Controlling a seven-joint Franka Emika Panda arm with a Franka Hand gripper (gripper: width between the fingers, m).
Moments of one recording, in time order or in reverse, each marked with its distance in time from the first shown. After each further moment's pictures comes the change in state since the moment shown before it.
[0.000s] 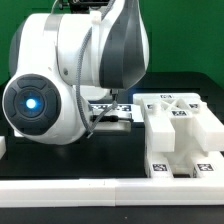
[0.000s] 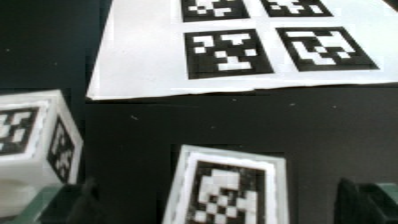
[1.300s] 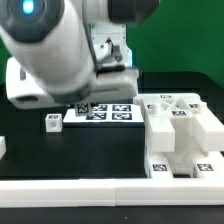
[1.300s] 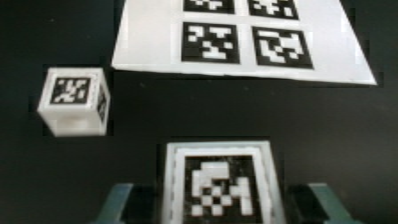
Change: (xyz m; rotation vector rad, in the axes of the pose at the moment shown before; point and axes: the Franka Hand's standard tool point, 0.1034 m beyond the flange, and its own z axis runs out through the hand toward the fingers) arm -0.046 -0.021 -0.097 -0.042 0.295 -0.129
